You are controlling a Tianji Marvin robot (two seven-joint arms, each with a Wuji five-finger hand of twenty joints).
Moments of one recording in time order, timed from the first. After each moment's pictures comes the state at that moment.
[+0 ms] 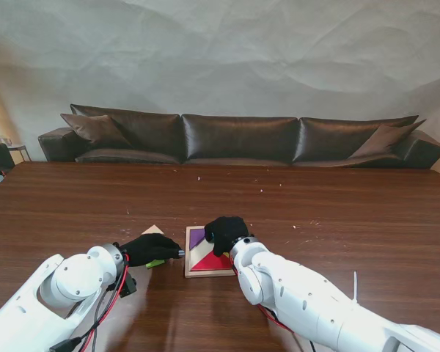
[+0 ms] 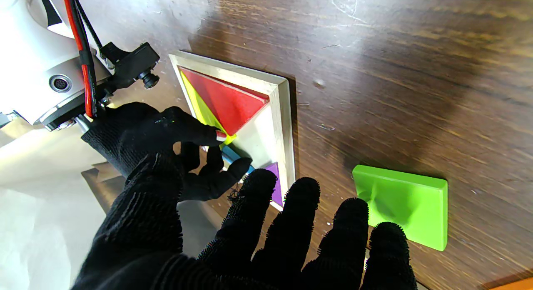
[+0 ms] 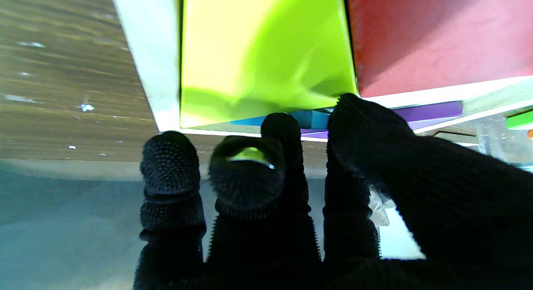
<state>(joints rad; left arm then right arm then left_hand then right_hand) 1.53 -1.04 -1.24 -1.62 0.30 0.13 -0.43 -0.96 -1.30 0.39 -0.99 -0.69 0.24 -0.29 0.81 -0.16 0.13 -0.07 0.70 0.28 0.16 0.32 0.72 0.36 0.09 0.28 0.40 0.39 0.12 0.32 0.10 0.32 0.19 0.57 0.54 -0.89 1.39 -0.34 0.81 -0.19 0.68 0.19 0.97 0.04 0.90 0.83 1.29 -0.05 1.24 0.82 0.70 0.24 1.36 0.78</state>
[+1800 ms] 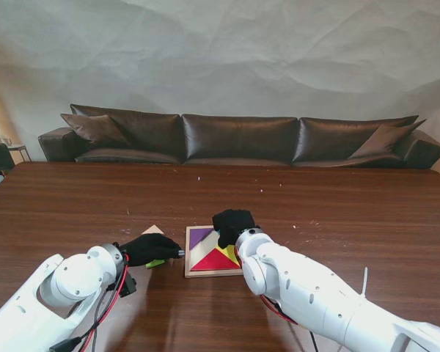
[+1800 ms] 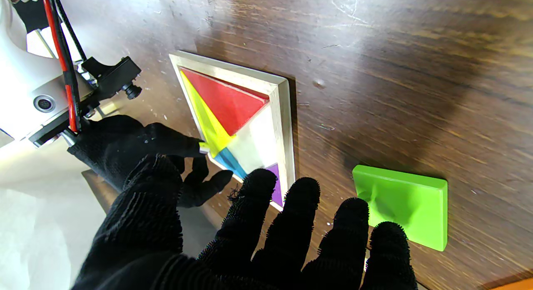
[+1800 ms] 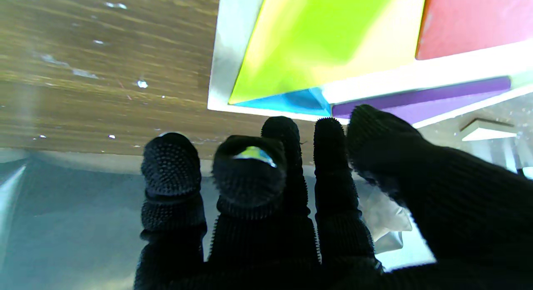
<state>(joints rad) 1.53 -1.04 -1.24 -1.62 0.30 0.12 -0.43 -0.95 -1.27 0.43 -1.06 -0.70 0.29 -0.20 0.81 -0.16 0.13 -0.07 0.70 0.28 0.16 0.32 0.72 0.36 0.09 0.28 0.40 0.39 0.12 0.32 0.10 0.32 0.19 0.57 0.44 -0.80 1.39 -0.29 0.72 -0.06 0.64 0.21 0.91 0.04 0.90 0.83 1.27 -0.07 1.25 0.82 0.70 0.23 1.38 0.78</state>
